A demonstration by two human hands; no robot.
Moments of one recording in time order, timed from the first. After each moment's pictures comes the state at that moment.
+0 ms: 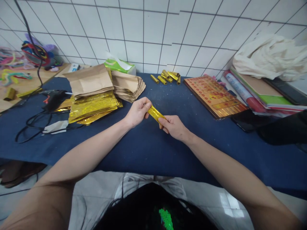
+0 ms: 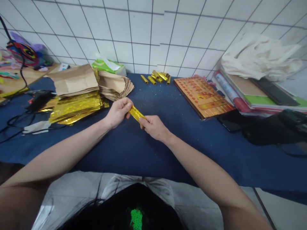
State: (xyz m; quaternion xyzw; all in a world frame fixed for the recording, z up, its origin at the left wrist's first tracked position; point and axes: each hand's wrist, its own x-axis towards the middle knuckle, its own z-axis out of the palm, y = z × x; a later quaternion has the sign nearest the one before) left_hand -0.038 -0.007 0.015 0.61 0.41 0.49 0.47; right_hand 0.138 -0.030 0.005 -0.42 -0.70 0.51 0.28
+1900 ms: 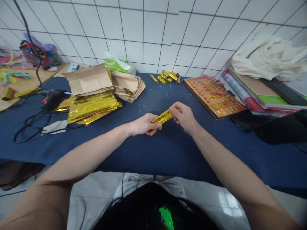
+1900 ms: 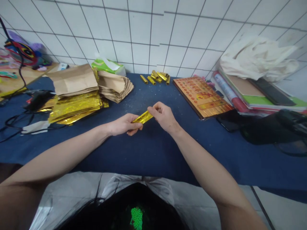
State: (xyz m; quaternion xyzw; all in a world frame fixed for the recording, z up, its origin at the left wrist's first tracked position) left_hand -0.028 -0.030 0.019 0.64 0.35 0.22 0.65; right_hand 0.160 -0.006 0.011 -0.42 -0.65 0.47 0.42
